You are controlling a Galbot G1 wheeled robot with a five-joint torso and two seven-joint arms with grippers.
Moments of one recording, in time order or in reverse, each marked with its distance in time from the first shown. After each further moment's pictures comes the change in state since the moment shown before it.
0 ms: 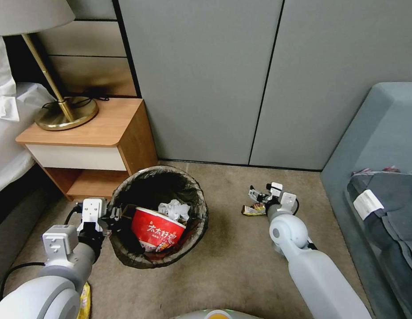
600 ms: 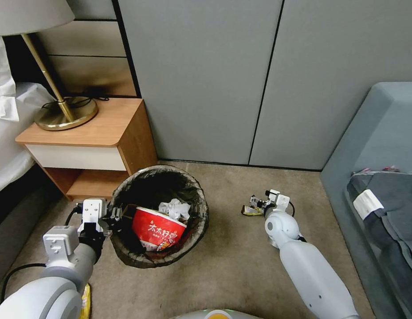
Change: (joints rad) left arm -0.001 -0.003 0.006 0.000 0.017 -0.011 0.000; right arm 0.110 0.052 0.000 -0.290 -0.015 0.042 -0.070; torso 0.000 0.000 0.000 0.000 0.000
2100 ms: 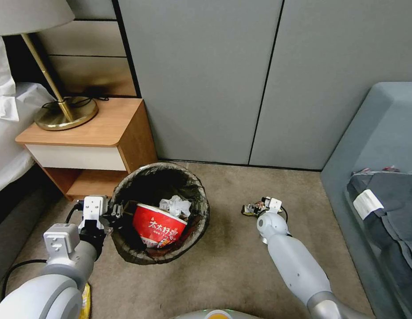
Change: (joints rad) left arm -0.016 0.017 0.005 0.000 -0.003 -0.009 0.006; right arm 0.100 0.089 0.028 -0.270 0.033 0.039 0.031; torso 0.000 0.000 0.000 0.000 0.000
